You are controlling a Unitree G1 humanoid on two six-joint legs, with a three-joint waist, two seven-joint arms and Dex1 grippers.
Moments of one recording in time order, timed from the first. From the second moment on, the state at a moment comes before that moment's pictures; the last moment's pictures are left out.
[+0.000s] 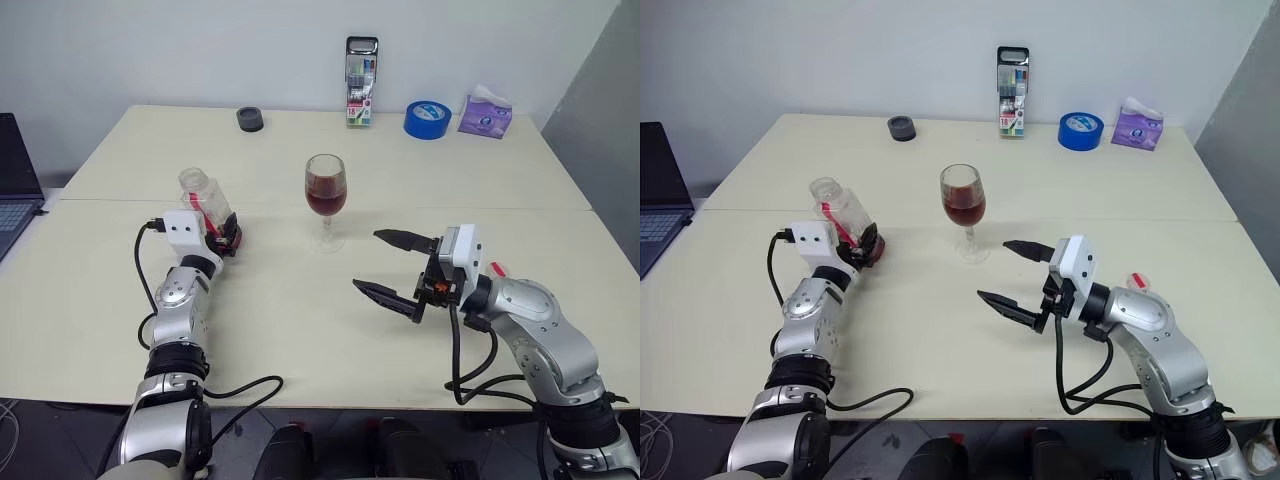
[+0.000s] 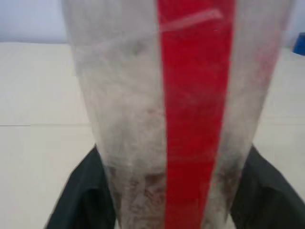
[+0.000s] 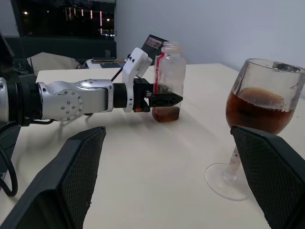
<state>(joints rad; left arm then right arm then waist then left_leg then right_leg) -0.56 0.34 0.27 0.68 -0.22 -0.17 -0.32 -0.28 -0.46 0.10 -0.44 0.45 0.37 0.79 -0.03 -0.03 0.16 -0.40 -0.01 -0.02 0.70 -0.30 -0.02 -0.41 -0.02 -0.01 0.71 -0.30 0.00</state>
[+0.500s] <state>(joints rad) -0.37 0.31 0.23 0.43 -0.21 -0.08 -0.30 -0.16 -0.49 0.09 -0.50 0.45 0.42 0.72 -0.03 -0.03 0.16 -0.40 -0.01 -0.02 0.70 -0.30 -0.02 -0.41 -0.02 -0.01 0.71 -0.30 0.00</state>
